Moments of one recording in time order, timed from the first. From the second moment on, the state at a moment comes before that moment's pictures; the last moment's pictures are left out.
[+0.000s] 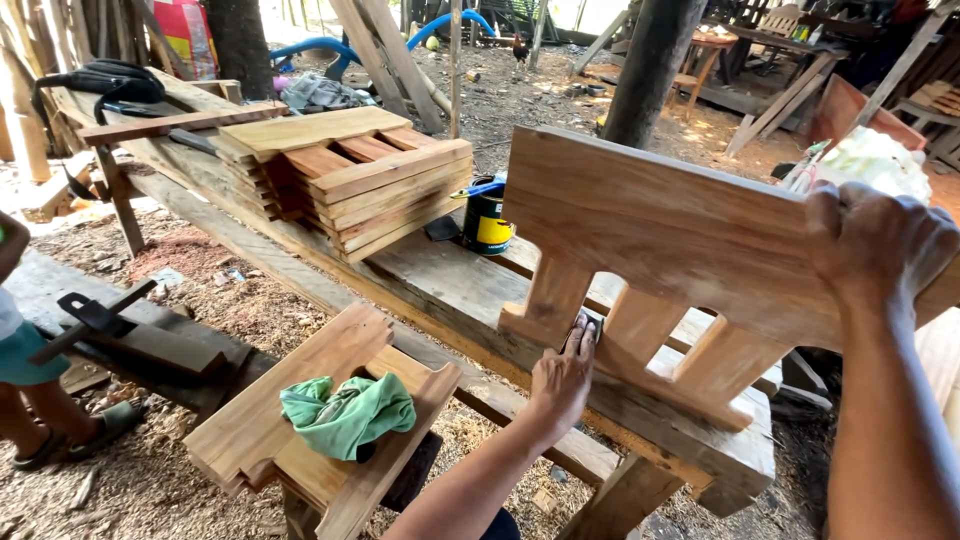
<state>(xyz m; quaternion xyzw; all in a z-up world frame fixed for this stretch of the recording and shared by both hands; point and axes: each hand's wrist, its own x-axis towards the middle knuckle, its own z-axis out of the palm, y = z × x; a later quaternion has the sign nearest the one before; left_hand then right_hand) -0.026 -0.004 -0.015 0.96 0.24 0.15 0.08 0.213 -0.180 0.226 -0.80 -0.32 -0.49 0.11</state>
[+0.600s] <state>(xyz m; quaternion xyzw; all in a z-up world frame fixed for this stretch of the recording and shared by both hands) -0.028 -0.002 0.027 0.87 0.25 0.09 0.42 0.197 -0.188 0.231 -0.80 -0.36 -0.45 0.17</state>
